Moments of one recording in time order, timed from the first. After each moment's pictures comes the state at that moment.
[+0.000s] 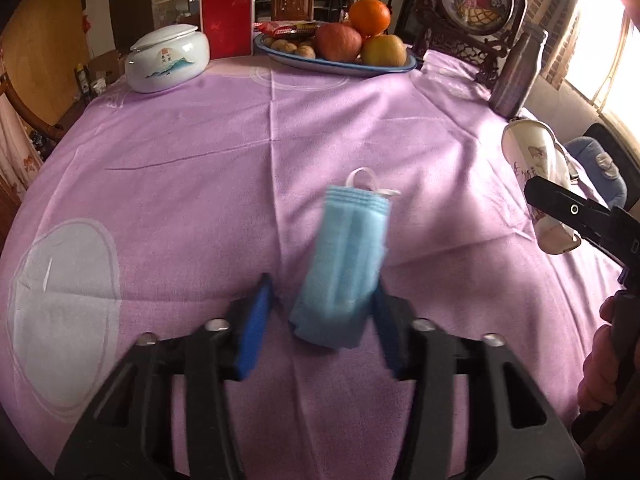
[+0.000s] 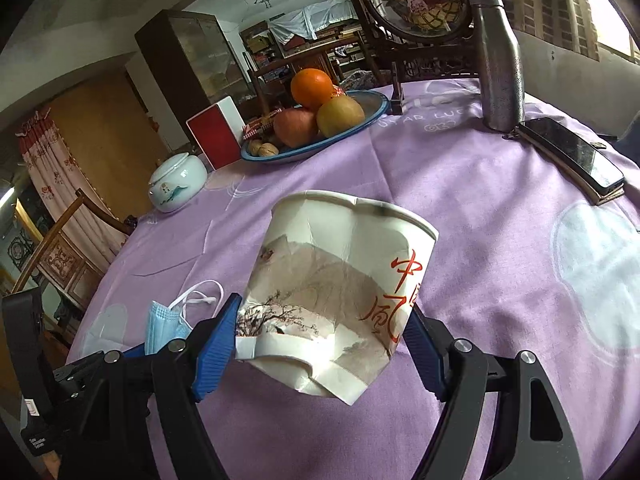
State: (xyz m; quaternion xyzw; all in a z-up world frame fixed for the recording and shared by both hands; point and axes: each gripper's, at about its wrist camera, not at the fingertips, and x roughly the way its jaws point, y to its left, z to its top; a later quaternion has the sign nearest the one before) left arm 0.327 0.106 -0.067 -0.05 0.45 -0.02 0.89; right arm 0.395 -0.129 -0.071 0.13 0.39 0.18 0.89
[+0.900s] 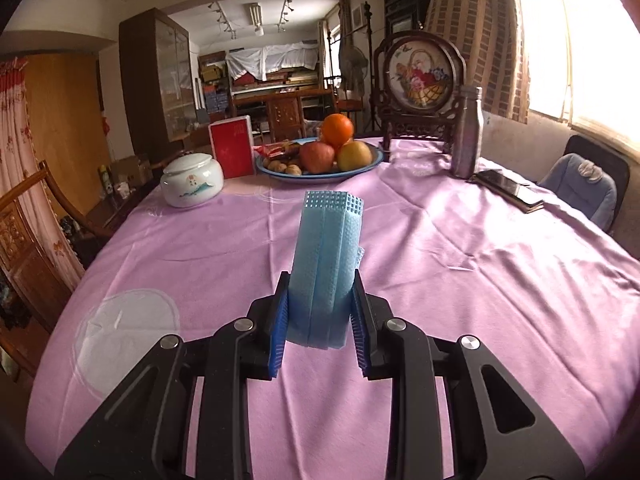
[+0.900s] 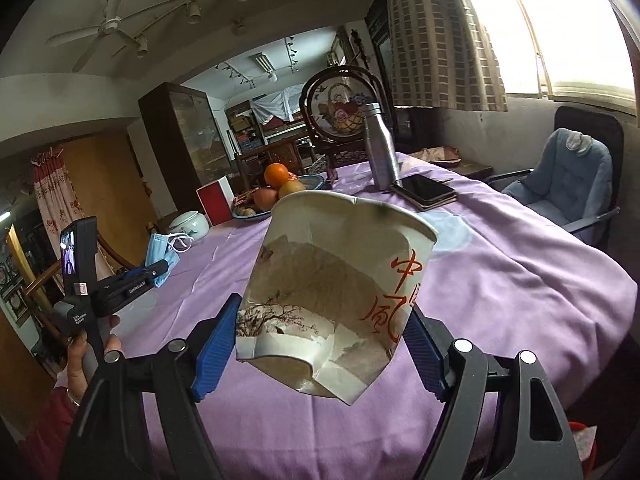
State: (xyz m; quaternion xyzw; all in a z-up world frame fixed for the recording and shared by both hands) left arm 0.231 0.056 -0.005 0.03 0.27 -0.01 0.96; right arm 0.137 -0.277 -0.020 0.14 0.25 0.10 0.95
